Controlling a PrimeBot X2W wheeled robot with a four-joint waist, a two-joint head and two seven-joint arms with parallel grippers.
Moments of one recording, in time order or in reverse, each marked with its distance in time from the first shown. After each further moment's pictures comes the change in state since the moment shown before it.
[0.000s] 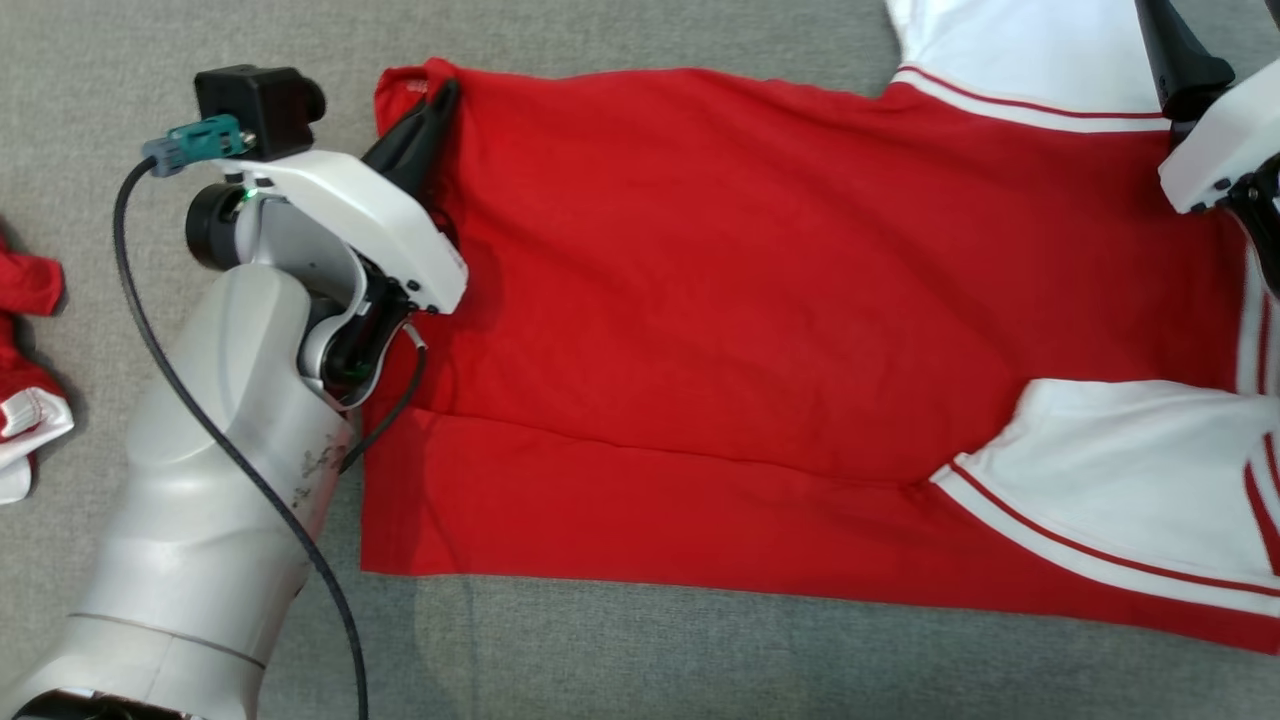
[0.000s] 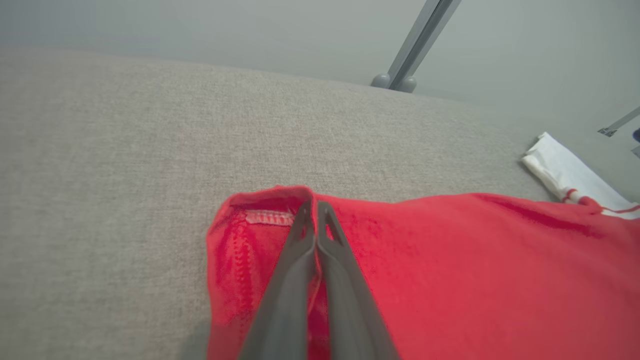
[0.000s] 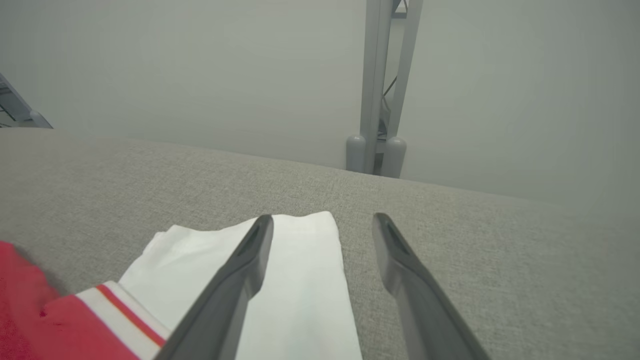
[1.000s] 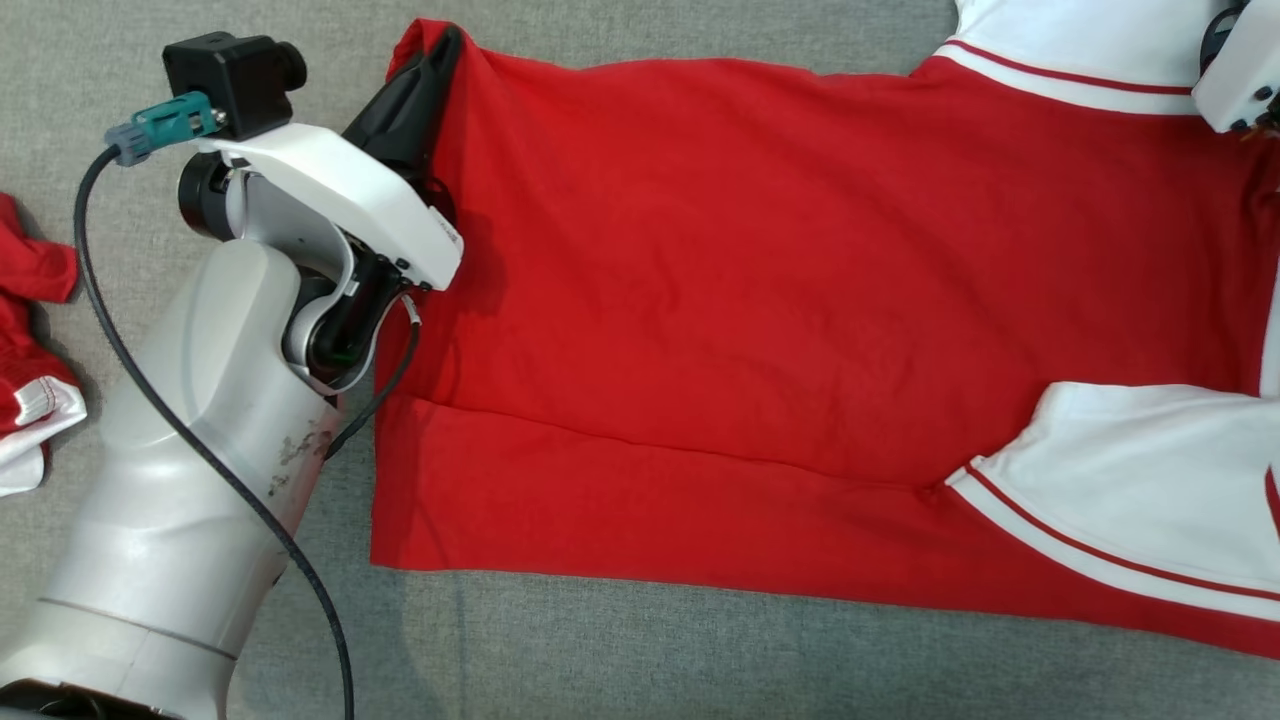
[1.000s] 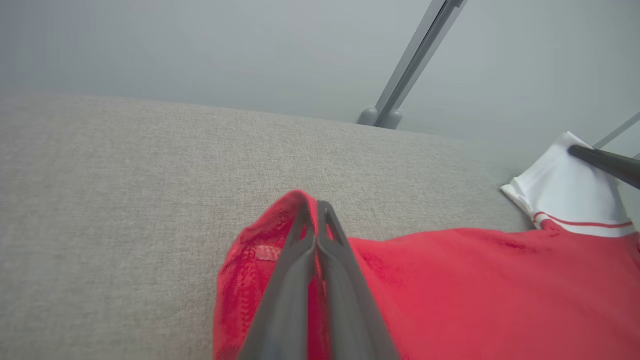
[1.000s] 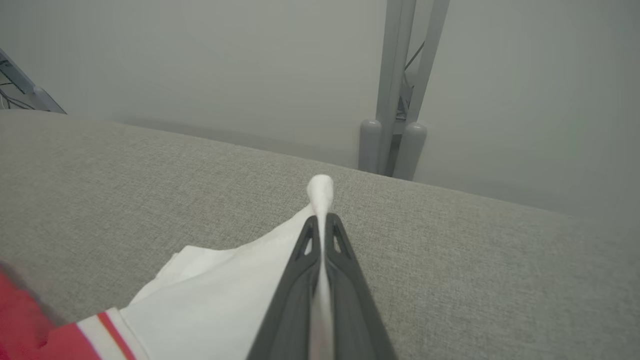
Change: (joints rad) left arm -0.040 0.039 -0.093 -0.038 -0.108 0.000 -0.085; right arm -0.246 -0.073 0.305 0.201 0.230 0.000 0.030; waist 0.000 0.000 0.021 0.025
